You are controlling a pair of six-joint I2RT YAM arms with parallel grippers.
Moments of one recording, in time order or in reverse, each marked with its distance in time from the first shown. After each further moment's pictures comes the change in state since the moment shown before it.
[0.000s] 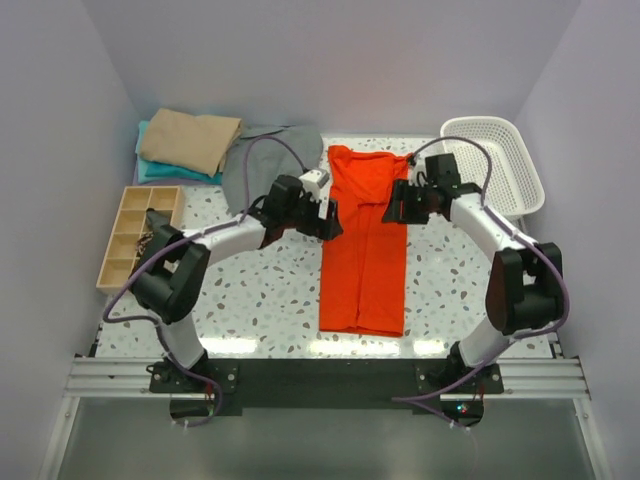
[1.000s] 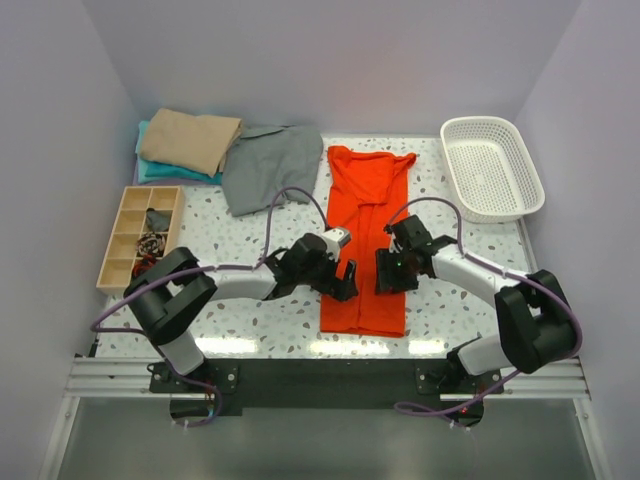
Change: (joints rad) left arm -0.321 -0.132 -0.362 0.135 -0.098 -0.166; right arm 0.299 -0.238 -0.488 -0.019 0.157 0.144
